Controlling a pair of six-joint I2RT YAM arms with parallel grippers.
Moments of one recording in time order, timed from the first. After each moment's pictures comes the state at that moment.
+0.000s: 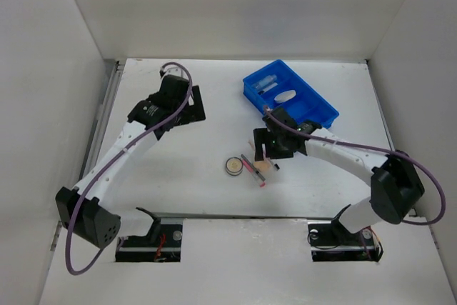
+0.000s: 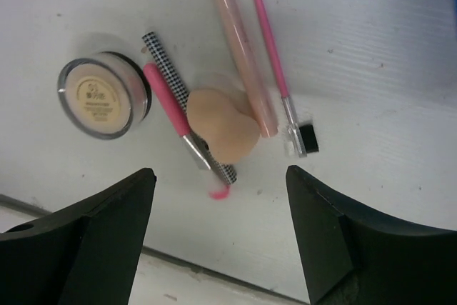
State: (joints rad) left arm -0.48 1.31 1.35 -0.79 -0.28 -0.50; right arm 0.70 1.46 1.06 -0.65 0.04 0.56
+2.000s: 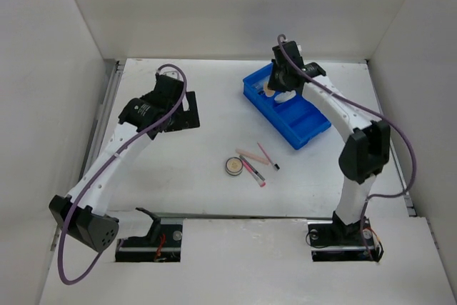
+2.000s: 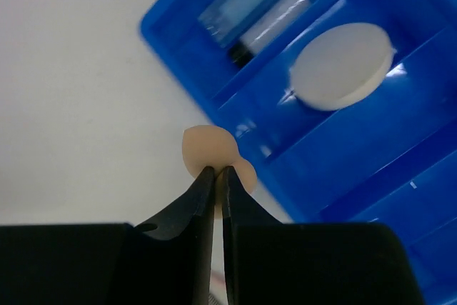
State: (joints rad) left arm -0.48 1.25 1.39 -1.04 -0.29 -0.49; right arm 0.47 1.84 1.77 -0.68 0.21 0.54
